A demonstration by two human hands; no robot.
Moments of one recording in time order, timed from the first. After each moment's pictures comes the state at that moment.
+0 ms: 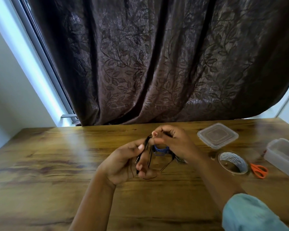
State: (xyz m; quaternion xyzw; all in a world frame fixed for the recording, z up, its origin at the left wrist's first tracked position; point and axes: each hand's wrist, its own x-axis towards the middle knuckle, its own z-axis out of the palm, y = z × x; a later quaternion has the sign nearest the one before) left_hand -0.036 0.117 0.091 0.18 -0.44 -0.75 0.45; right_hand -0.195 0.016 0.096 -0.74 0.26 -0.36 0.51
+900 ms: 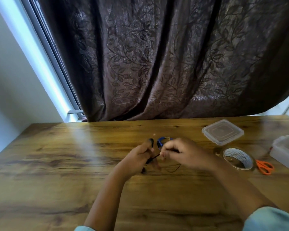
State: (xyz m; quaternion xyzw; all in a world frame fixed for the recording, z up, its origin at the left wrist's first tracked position) left_hand -0.058 0.120 0.081 0.63 -0.52 -0.43 0.38; right_hand -0.221 0.036 0.098 -0.89 0.26 -0.10 0.35
